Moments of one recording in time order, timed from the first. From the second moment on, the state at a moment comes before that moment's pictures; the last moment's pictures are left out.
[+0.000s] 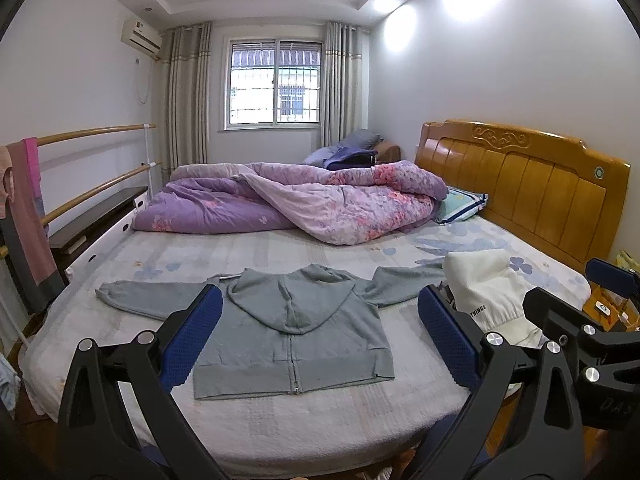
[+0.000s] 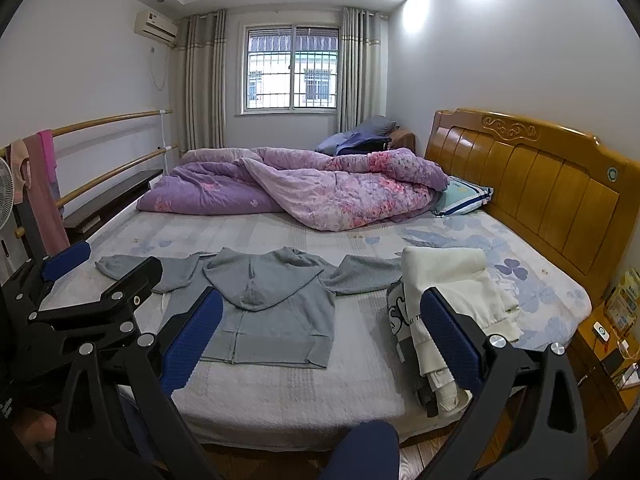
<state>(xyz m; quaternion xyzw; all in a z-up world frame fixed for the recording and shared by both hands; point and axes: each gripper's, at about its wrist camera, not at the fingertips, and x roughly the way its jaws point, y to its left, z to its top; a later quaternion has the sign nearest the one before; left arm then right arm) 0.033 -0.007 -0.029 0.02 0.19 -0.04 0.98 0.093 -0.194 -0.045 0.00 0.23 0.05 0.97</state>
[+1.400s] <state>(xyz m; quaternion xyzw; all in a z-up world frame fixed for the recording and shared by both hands) 0.033 -0.010 -0.019 0.02 0.17 -0.03 0.98 0.084 -0.196 -0.040 0.00 0.21 0.04 0.98</state>
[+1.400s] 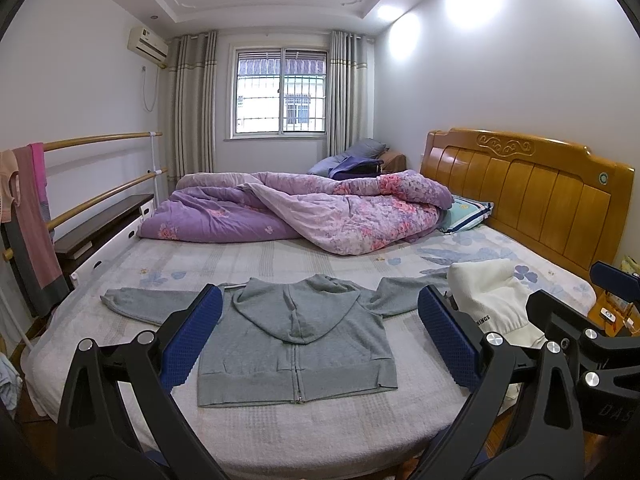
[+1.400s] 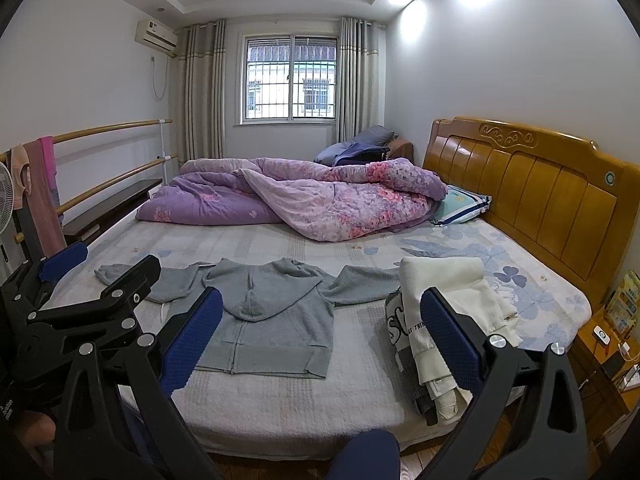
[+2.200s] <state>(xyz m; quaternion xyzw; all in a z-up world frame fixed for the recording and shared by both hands) 0.040 -0.012 -0.023 0.02 0.17 -0.03 0.99 0.088 -0.195 -0.040 0.01 0.21 0.04 0.98</state>
